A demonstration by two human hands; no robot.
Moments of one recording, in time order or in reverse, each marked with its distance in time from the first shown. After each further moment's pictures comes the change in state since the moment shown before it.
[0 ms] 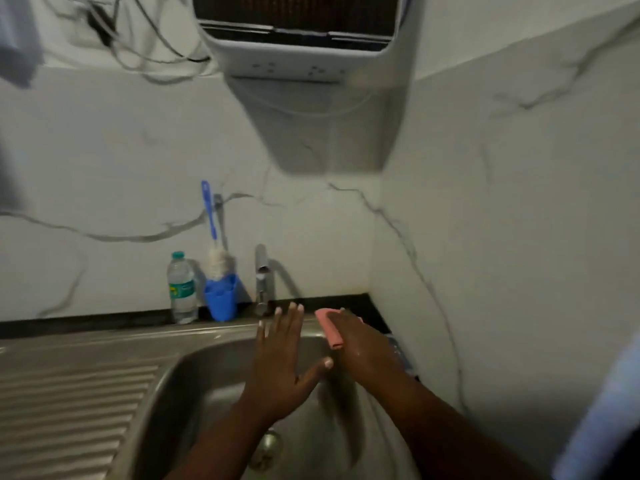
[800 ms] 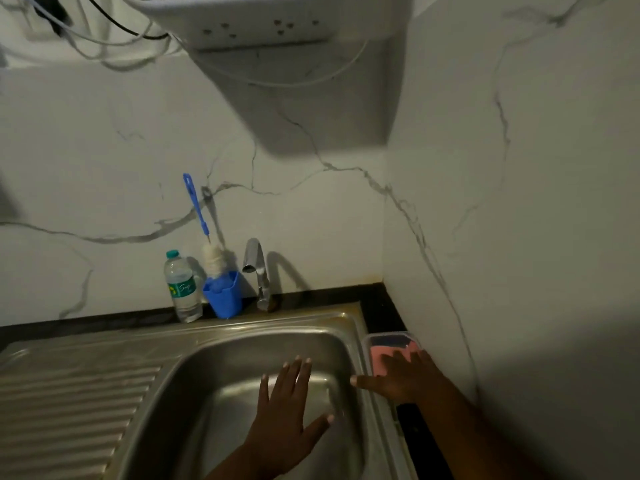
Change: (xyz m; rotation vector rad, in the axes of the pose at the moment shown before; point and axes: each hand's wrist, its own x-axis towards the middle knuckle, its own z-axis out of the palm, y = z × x) left_hand -0.020 -0.007 0.068 0.269 -0.465 -0.237; right_hand 0.022 0.129 0.045 0.033 -0.532 0.297
